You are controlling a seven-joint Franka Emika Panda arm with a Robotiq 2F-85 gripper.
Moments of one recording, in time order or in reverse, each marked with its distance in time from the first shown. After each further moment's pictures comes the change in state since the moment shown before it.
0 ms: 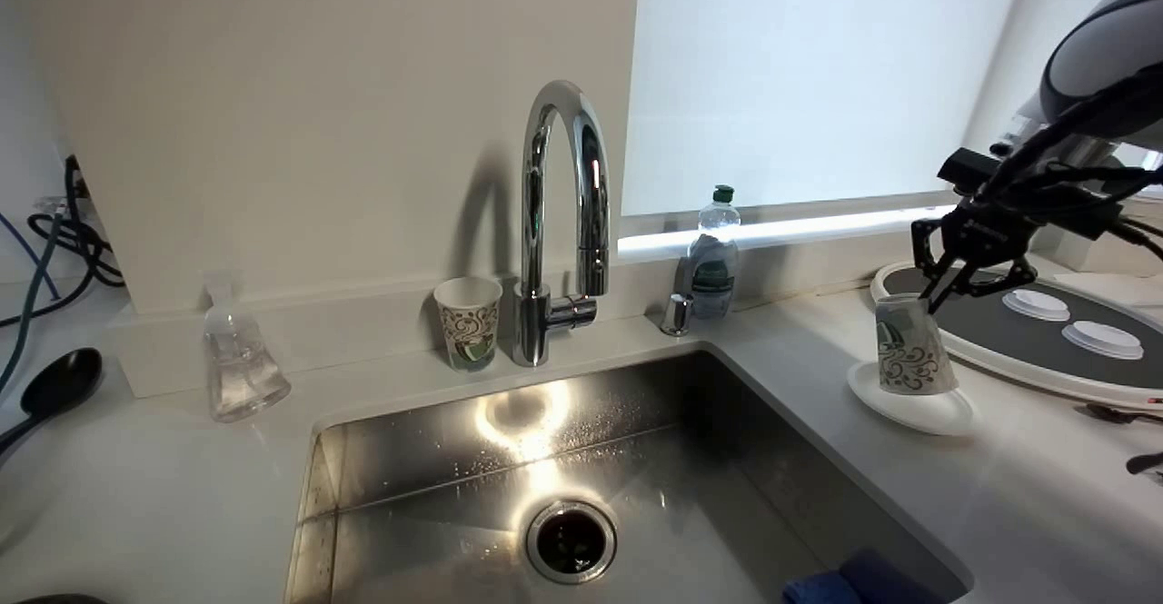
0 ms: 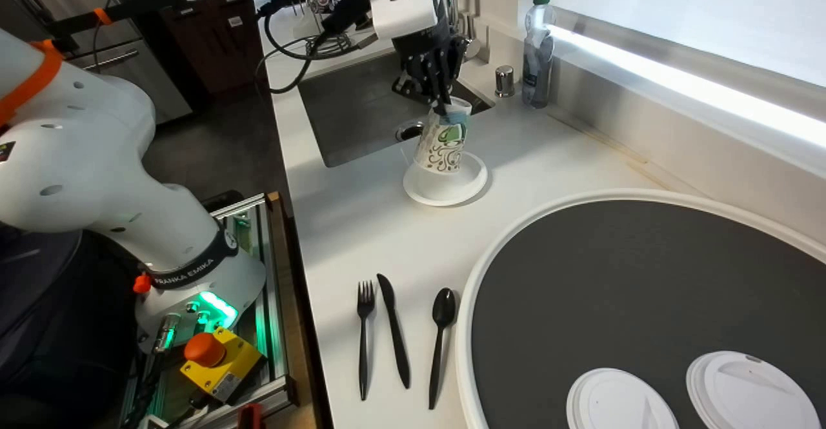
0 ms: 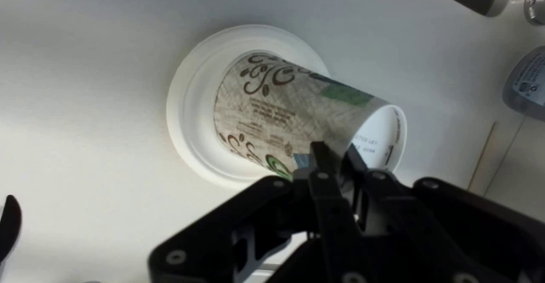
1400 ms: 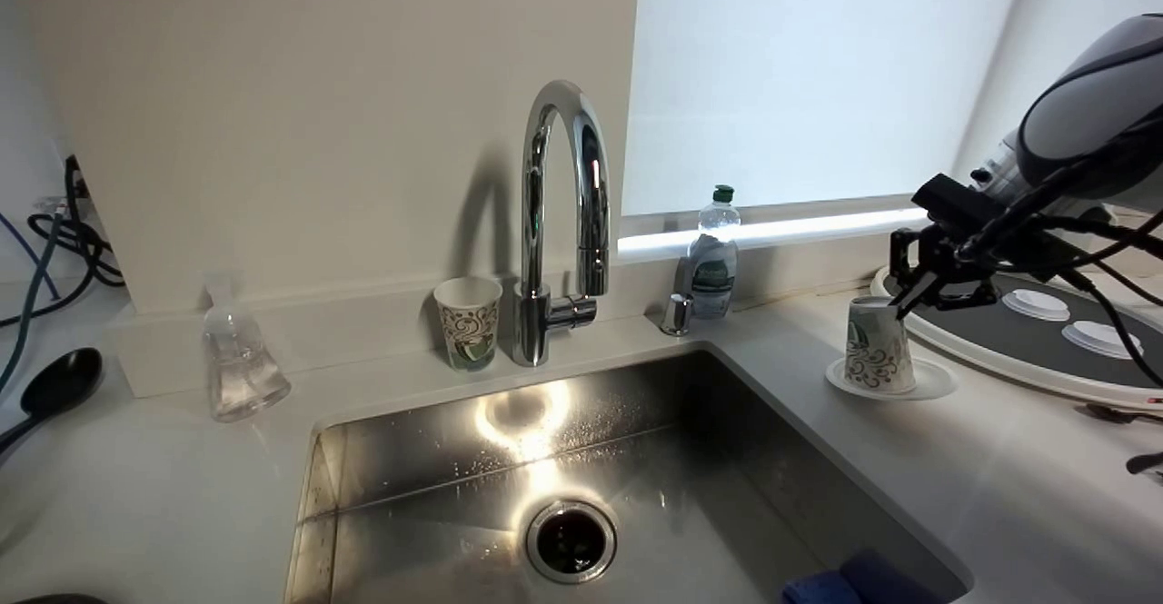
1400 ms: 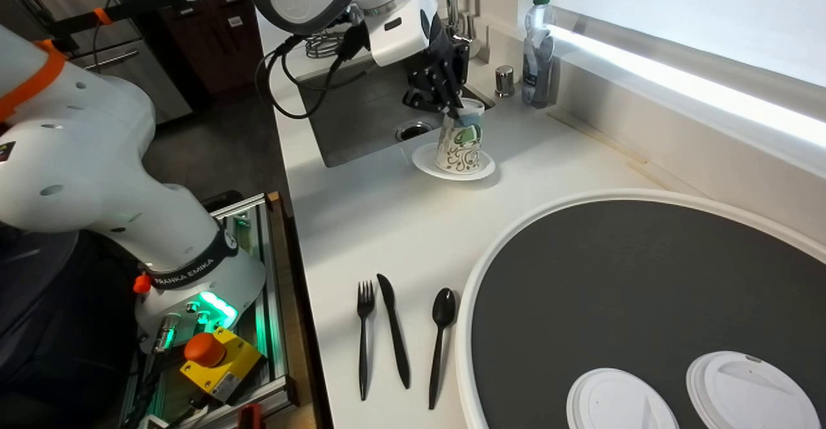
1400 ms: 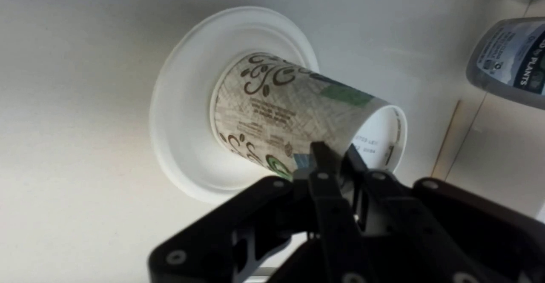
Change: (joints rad) arm 0.001 0.032 0.066 -0.100 0.063 0.301 0.029
